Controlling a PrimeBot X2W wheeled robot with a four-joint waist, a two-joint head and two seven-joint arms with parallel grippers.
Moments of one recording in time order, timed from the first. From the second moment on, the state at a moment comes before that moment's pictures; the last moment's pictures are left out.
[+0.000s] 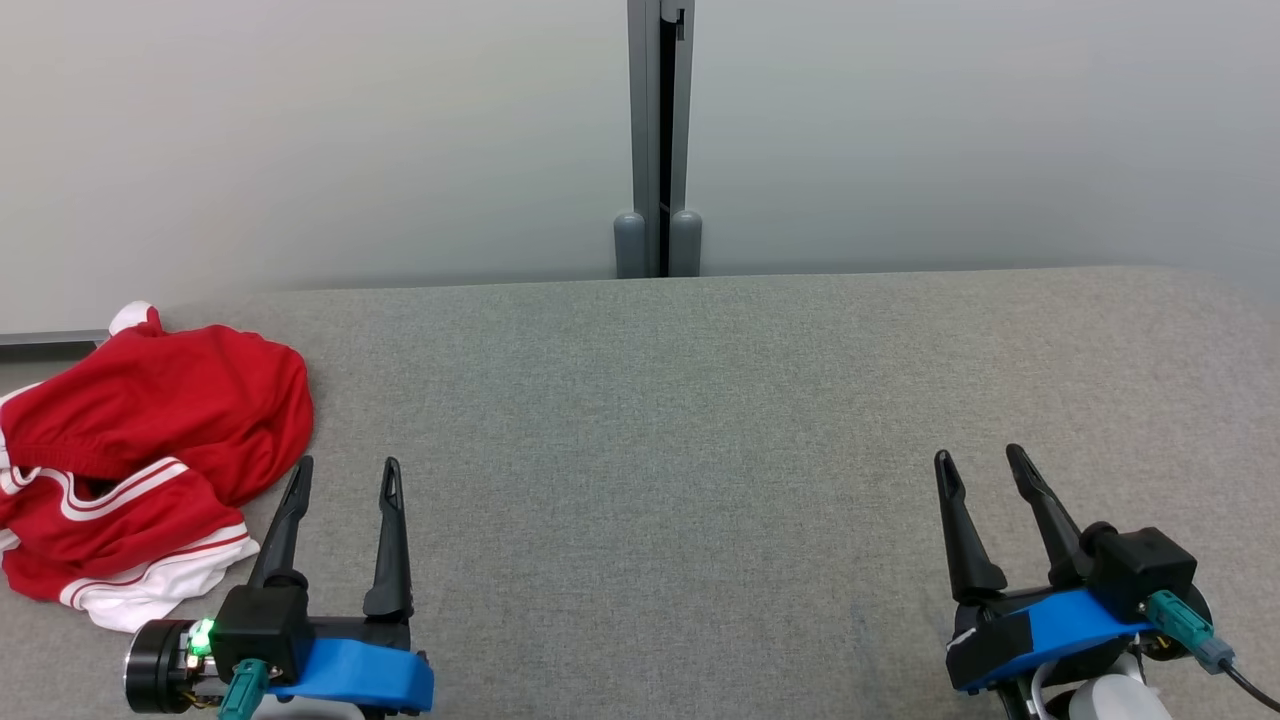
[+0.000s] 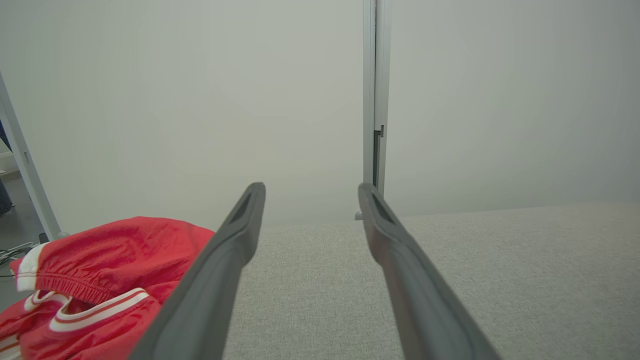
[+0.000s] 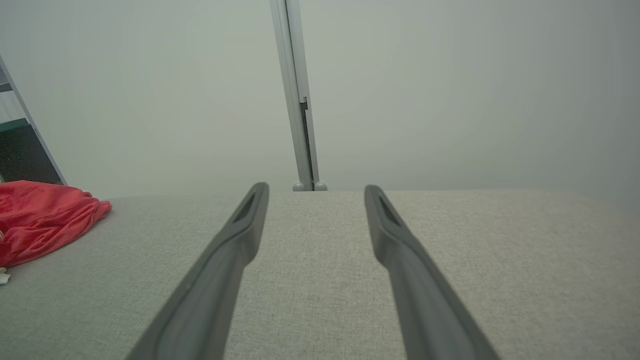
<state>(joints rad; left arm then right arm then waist) -0.02 0.06 -0.05 0.15 -0.03 -0.06 -0.26 -0.13 -0.05 0.03 0.30 0.17 0.13 -0.26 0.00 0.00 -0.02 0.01</state>
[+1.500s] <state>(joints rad) -0.02 0.05 0.06 0.20 -0.07 -0.08 -0.26 -0.12 -0.05 0.15 0.29 0.24 0.13 -0.26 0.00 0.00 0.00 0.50</state>
